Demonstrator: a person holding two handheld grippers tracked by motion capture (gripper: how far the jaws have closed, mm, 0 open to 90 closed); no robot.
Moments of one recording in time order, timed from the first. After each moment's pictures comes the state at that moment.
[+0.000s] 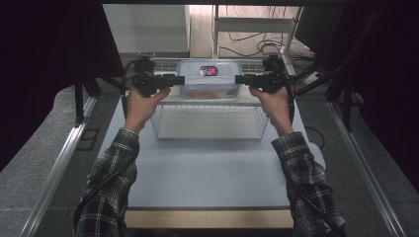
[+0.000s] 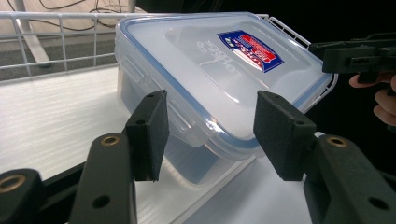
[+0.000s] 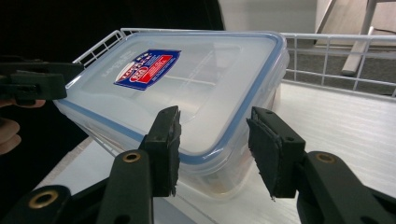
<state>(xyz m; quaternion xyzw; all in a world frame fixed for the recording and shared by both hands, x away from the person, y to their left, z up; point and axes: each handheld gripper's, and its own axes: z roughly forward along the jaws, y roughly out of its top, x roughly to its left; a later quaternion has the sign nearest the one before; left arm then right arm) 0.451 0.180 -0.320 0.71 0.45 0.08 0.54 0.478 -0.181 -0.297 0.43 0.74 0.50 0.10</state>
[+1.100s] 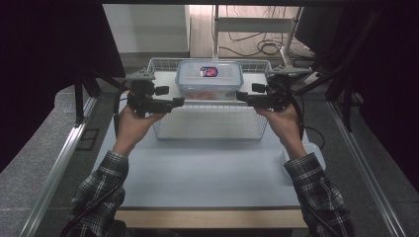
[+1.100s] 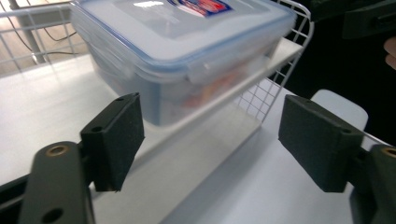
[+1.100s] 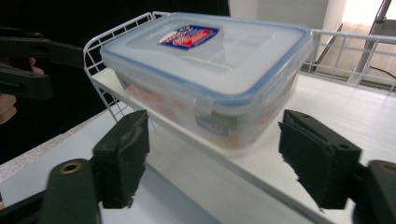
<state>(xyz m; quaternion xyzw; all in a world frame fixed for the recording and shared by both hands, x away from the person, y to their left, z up) 0.385 0.174 -0.331 0.76 0.37 0.15 0.52 0.422 -0.192 -0.304 0.36 0.76 0.52 0.15</state>
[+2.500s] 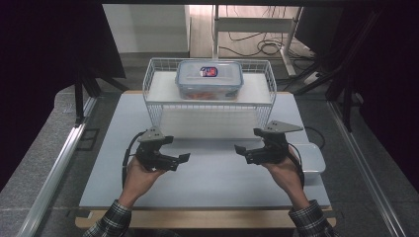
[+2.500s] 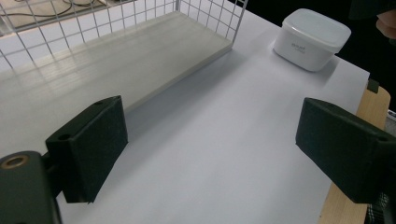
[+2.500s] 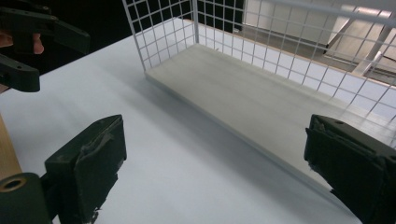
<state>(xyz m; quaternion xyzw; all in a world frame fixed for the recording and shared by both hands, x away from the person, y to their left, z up) 0.308 0.152 -0.441 0.78 0.36 0.12 0.49 0.343 -0.205 -0.405 0.32 0.80 0.48 0.16</state>
